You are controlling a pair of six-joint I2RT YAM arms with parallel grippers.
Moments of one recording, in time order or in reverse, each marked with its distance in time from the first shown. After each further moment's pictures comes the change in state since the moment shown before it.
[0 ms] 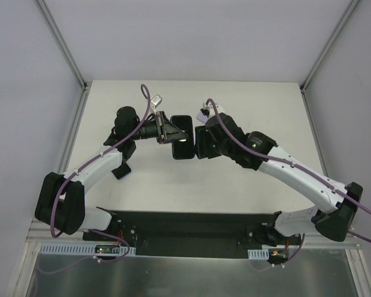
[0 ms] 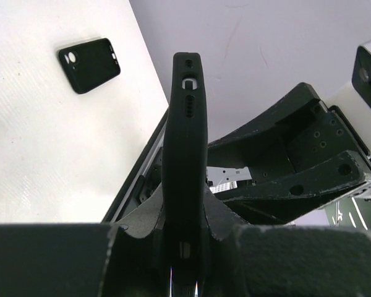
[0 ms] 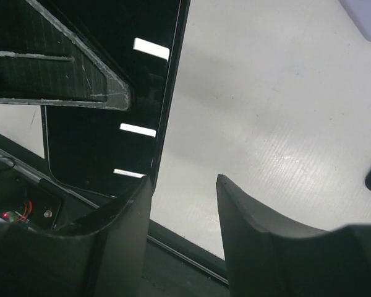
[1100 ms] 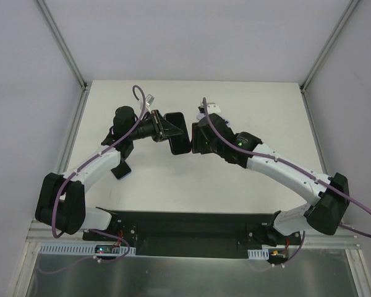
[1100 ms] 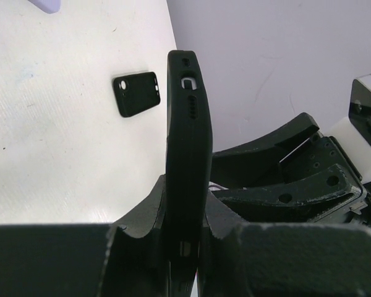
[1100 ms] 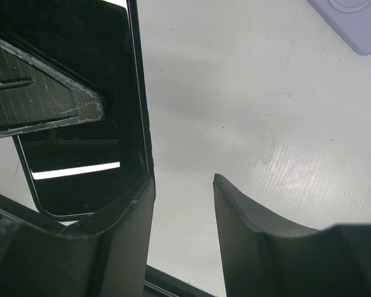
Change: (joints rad) left arm 0.036 -0.007 -0.002 -0.103 -0.146 0.044; right arm -0.016 0.113 -0.069 0.169 0.108 0.050
